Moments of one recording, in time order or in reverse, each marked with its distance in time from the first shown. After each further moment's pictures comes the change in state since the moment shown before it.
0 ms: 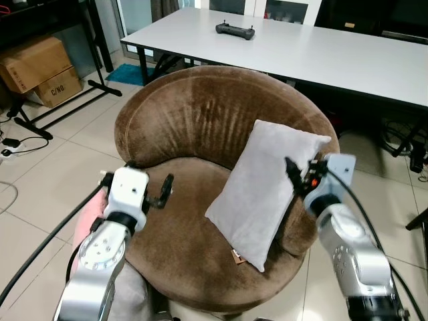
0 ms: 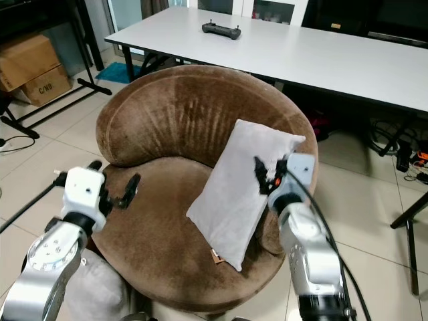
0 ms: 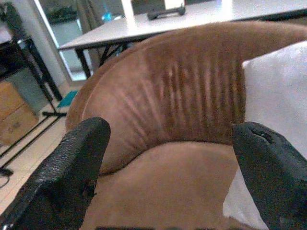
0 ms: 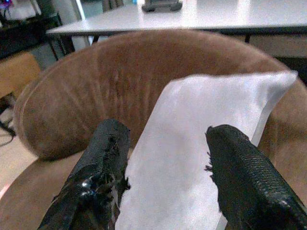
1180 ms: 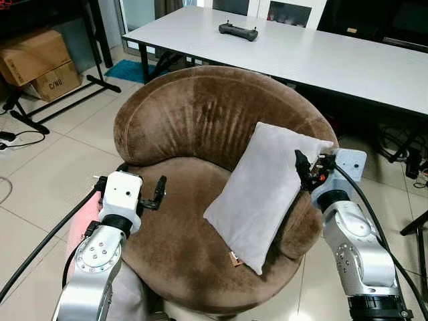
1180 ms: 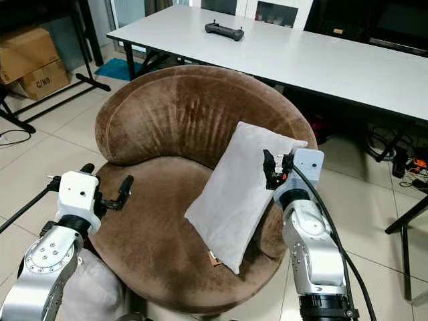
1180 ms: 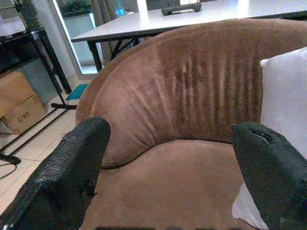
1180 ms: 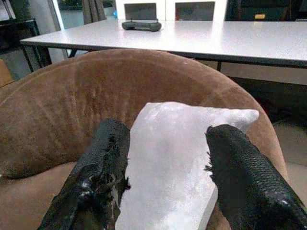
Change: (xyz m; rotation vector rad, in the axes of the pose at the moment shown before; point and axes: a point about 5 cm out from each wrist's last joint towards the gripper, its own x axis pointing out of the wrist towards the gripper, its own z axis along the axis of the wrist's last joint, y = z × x) left arm 0.000 0.006 -0.005 -0.001 -0.002 0.039; right arm 0.001 -0.006 0.018 -0.055 -0.069 -0.097
